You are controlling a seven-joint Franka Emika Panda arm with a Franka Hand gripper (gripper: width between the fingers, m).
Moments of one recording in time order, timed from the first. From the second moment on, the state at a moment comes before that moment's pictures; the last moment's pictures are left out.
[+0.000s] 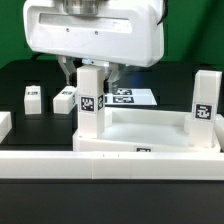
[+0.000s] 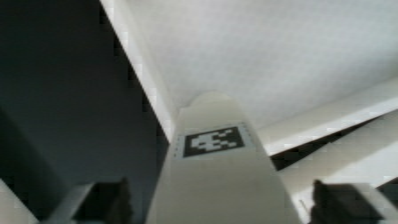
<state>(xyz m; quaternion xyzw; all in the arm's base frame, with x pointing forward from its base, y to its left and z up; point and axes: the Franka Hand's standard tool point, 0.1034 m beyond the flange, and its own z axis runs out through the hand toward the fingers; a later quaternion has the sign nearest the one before) 0.593 -0.073 0.098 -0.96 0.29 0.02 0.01</state>
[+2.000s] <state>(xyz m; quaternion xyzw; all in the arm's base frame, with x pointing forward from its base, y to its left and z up) 0.559 0.000 0.144 -0.87 0.50 0.03 0.03</state>
